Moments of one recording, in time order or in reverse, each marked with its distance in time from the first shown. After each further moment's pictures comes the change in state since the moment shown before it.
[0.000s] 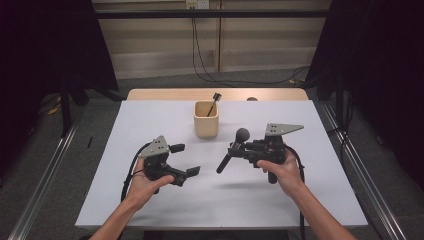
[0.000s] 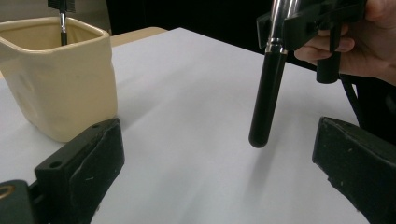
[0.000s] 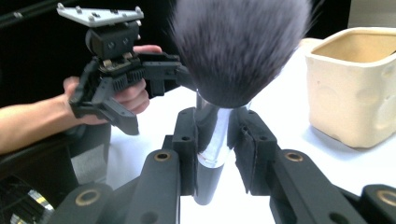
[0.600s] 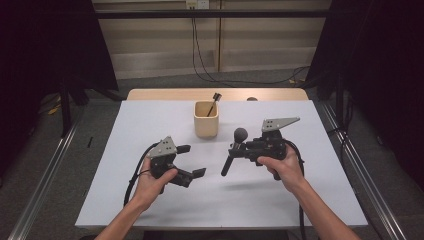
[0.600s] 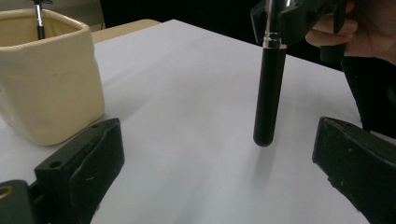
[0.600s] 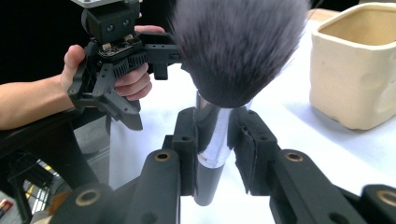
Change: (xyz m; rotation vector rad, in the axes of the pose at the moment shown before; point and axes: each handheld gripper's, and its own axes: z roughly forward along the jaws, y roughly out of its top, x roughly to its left) left arm -0.007 0.001 0.016 0.038 -0.017 0.019; right arm -0.001 0.016 0.000 0.140 0.011 -0.003
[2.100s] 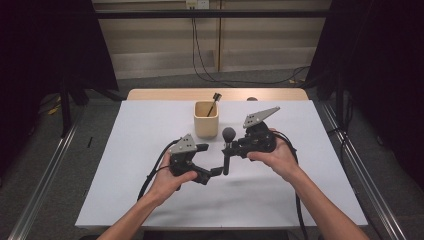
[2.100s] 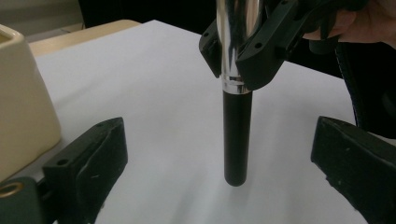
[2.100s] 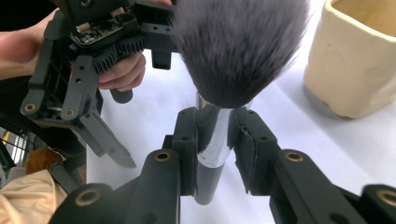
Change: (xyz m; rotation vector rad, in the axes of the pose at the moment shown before) left arm -0.009 0.011 0.044 0.018 -0.055 0.005; right arm 0.003 0.028 0.023 0.237 -0.065 -0.093
